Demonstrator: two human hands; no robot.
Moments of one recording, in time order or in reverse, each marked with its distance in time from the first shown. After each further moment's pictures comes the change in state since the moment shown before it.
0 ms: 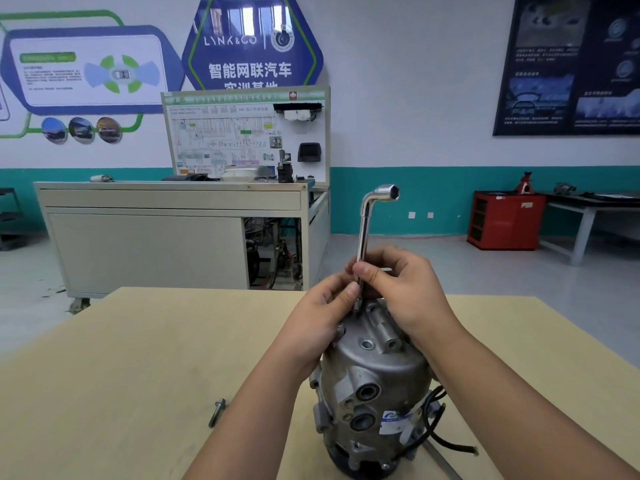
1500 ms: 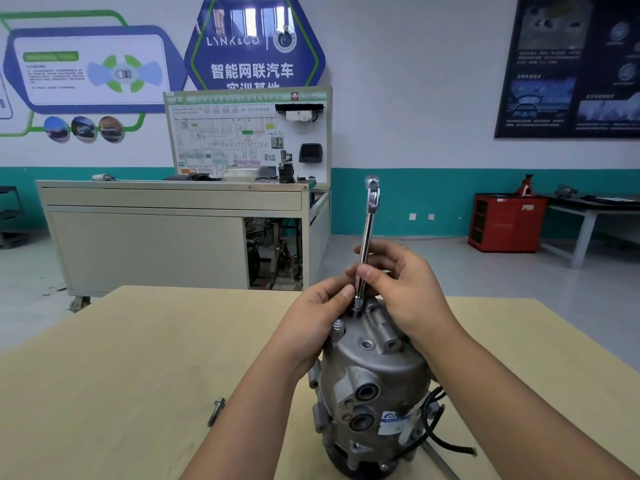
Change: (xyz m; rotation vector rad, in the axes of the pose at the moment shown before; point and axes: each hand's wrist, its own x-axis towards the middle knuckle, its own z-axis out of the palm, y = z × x) left_hand 0.002 -0.002 -0.005 0.007 0.018 -0.054; right_hand -0.001 -0.001 0.001 0.018 -0.021 -0.030
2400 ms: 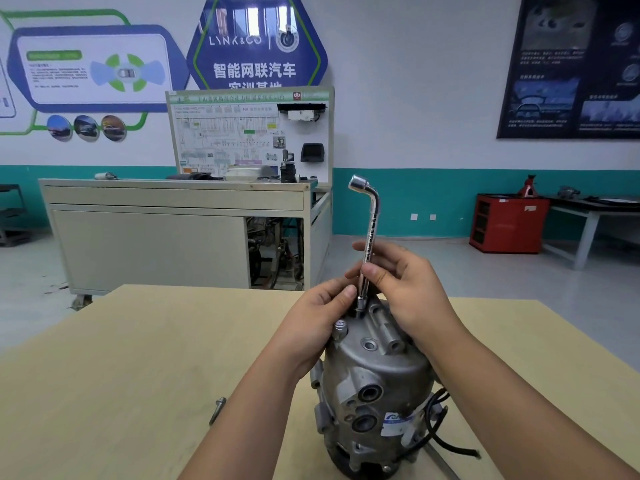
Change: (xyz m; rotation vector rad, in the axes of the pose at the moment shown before) left_hand -0.001 -0.001 -0.002 -0.008 -0.007 -0.005; right_hand 0.002 0.003 -0.001 0.059 -0.056 -0.028
